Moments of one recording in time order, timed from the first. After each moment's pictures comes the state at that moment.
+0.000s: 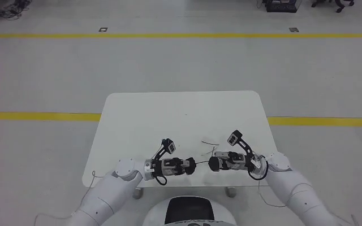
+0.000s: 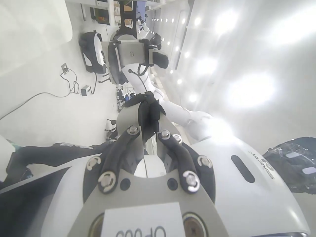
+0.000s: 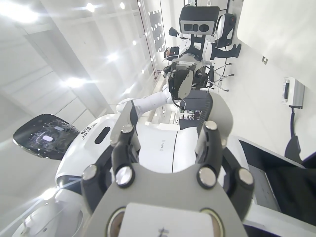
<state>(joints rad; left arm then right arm) 1.39 -1.15 -0.93 -1.31 -0.68 -0.31 -1.13 -1.36 -1.04 1.03 -1.14 0.83 -0.34 1.39</state>
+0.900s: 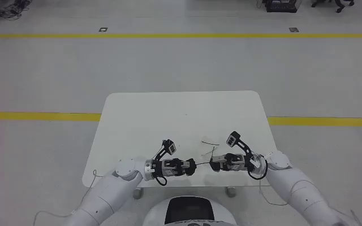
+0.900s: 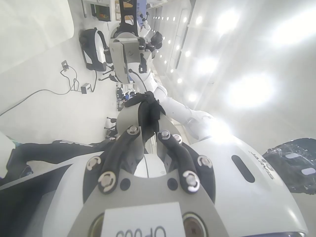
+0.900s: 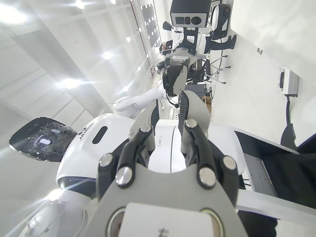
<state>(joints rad) 1.37 -1.14 -0.89 -1.30 -0.70 -0.31 -1.13 -1.31 -1.01 0.93 -1.11 0.86 -0.34 1.39</state>
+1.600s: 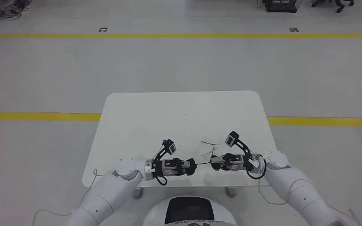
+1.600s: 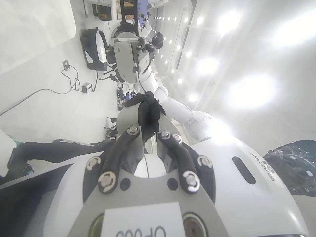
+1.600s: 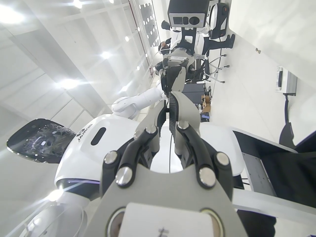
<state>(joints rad) 1.36 -1.13 -0.87 -1.29 -0.71 -0.31 -1.12 -1.30 -1.02 0.92 -1.09 0.85 -0.34 1.39</state>
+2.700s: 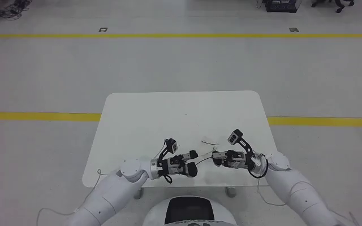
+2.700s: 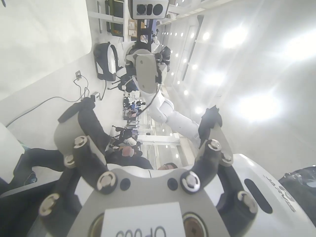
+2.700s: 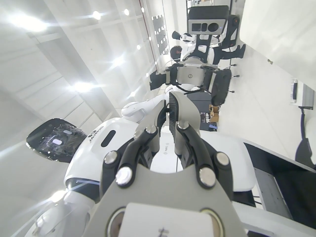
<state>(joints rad) 1.35 -1.14 -0.82 -1.33 -0.64 -0.27 -0.93 -1.35 -1.03 1.00 -1.11 0.92 -0.34 1.39</state>
